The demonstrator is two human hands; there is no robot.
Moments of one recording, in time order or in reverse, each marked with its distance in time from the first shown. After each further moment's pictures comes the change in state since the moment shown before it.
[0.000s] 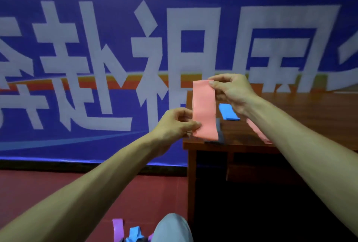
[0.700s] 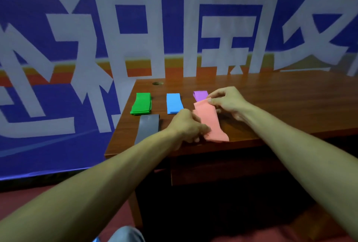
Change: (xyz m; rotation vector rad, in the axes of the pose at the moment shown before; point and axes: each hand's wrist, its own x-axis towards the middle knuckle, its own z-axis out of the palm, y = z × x) left_hand 0.116 -0.025 0.171 0.394 -0.207 -0.267; right_hand 0.045 0.112 -0.176 -0.397 0.135 0.290
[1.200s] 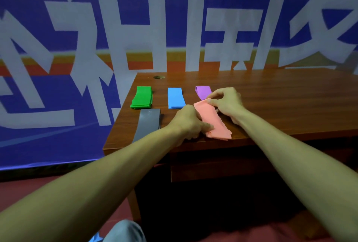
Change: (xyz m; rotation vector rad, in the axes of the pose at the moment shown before) left_hand 0.013 -0.007 0.002 0.094 -0.022 0.008; right_hand 0.007 0.018 0.021 -0.201 0.185 -0.095
